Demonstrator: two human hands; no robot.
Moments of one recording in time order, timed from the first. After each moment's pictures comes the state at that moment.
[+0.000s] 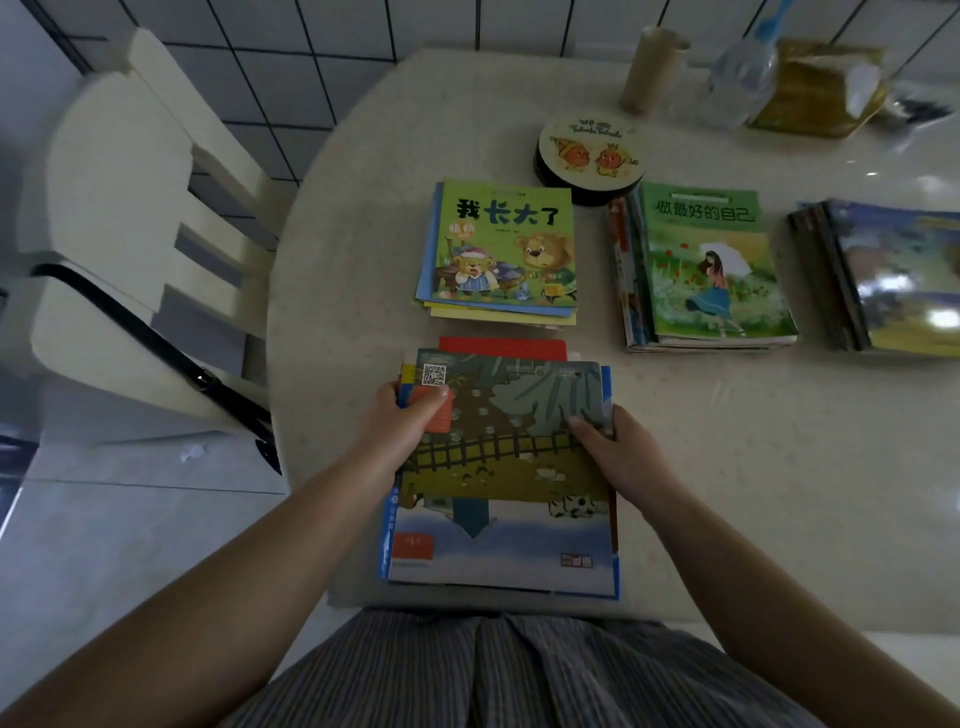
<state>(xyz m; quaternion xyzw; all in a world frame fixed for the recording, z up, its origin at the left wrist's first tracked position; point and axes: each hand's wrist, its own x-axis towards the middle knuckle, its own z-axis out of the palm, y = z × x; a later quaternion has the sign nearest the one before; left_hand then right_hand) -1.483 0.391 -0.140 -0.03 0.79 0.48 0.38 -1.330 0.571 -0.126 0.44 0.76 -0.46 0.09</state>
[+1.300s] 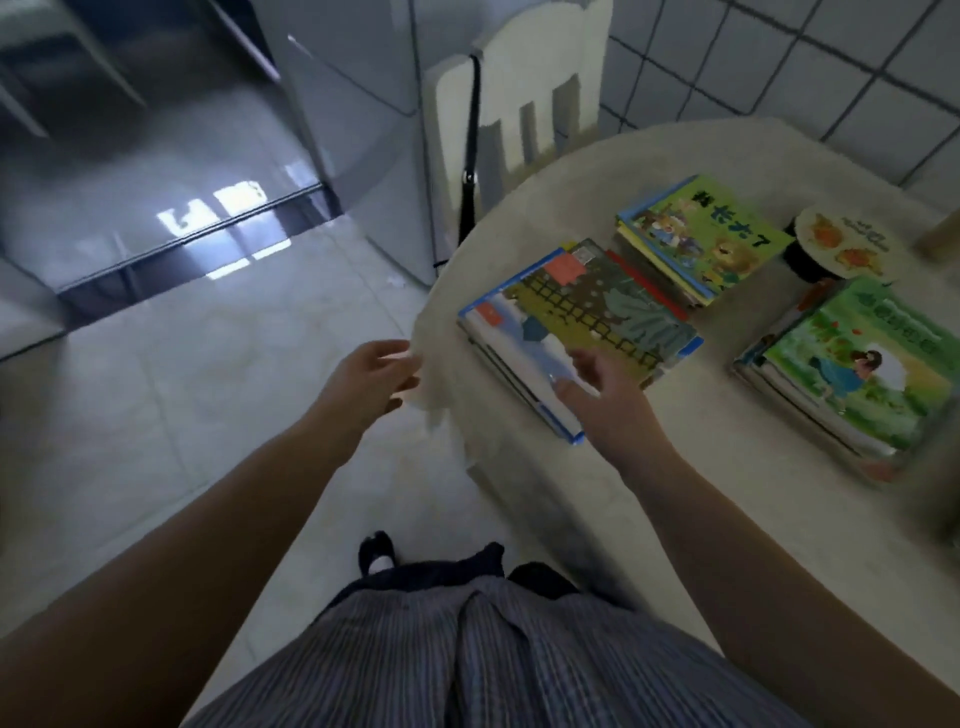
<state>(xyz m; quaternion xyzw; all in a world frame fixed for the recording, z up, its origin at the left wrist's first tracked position) -1.199 0.321 -0.077 -0.33 0.70 0.63 0.07 -1.243 0.549 -0.065 -0.01 0.86 -0.48 0.16</state>
